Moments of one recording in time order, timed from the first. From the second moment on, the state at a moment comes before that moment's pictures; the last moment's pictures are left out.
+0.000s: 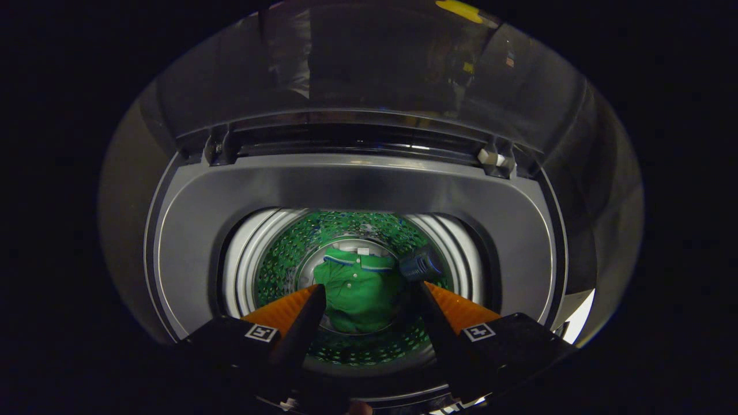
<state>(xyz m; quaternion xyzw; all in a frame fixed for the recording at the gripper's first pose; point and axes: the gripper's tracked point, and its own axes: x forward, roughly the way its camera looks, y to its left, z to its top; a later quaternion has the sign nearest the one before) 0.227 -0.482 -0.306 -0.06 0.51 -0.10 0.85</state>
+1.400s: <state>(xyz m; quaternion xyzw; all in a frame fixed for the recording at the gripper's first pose) 0.315 -0.460 0.002 -0.02 0.28 -0.13 0.95</state>
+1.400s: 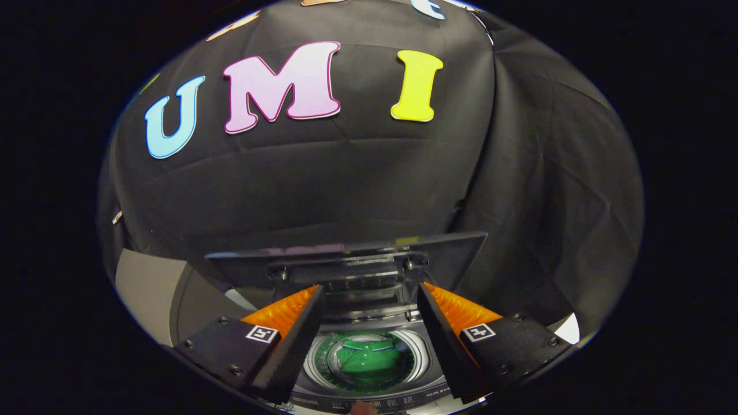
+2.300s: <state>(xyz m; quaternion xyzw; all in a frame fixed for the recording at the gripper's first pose) 0.399 -0.456 -0.016 -0.04 0.30 -0.11 0.95</state>
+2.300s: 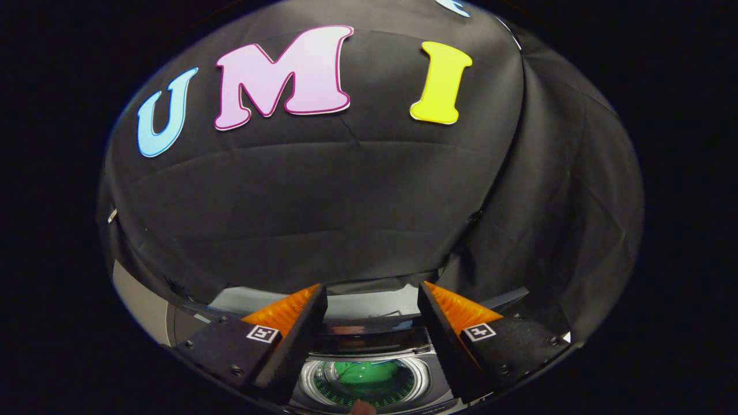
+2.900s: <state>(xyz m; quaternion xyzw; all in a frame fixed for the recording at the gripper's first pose) 0.366 -0.456 -0.009 -0.02 0.24 -0.10 0.97</state>
